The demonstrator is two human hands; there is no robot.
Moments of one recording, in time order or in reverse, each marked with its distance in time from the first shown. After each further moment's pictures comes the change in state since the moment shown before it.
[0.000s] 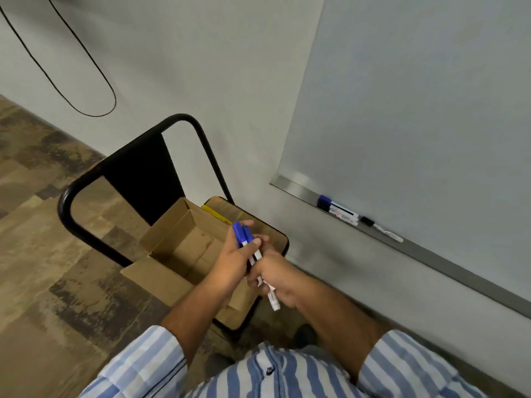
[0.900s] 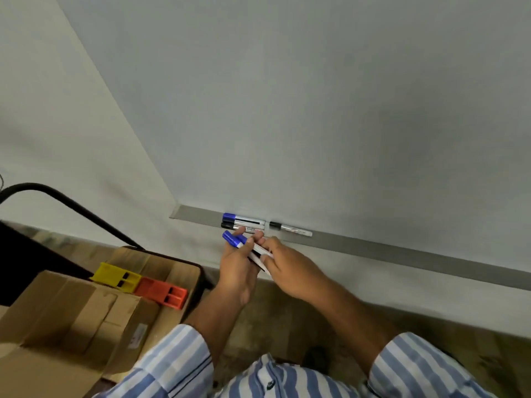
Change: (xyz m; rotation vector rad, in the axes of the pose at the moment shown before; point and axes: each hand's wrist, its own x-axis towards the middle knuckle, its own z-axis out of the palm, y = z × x) left_hand 0.056 -0.070 0.280 -0.316 0.025 -0.188; right_hand -0.064 0.073 -0.287 -0.683 0.432 -0.390
